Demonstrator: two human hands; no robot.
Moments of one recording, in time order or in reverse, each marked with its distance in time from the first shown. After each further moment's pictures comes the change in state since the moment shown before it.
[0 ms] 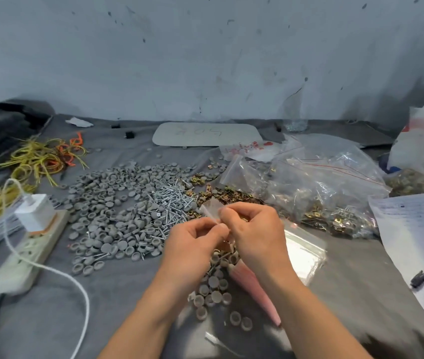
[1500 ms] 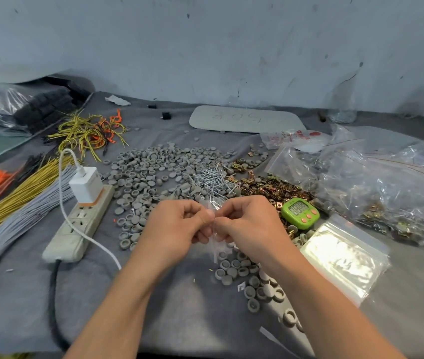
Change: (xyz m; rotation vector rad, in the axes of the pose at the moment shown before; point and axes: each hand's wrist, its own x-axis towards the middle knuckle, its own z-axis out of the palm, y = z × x) left_hand 0.019 -0.015 -0.106 0.294 0.072 0.018; right_hand 0.002 -0.012 0.073 -0.155 -0.402 0.128
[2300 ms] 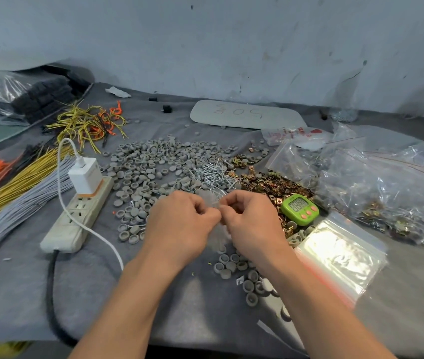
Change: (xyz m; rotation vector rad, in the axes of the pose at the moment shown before) left_hand -0.003 0.006 0.013 0.545 0.244 0.107; right_hand 0.004 0.007 0.011 -0.080 0.173 -0.047
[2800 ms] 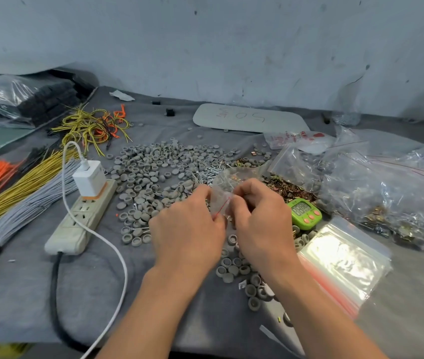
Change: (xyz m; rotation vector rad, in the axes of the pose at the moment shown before) left_hand -0.011 0.019 0.011 0.315 0.228 -0.006; right_hand -0.010 -0.008 -0.006 -0.001 0.237 -0.190
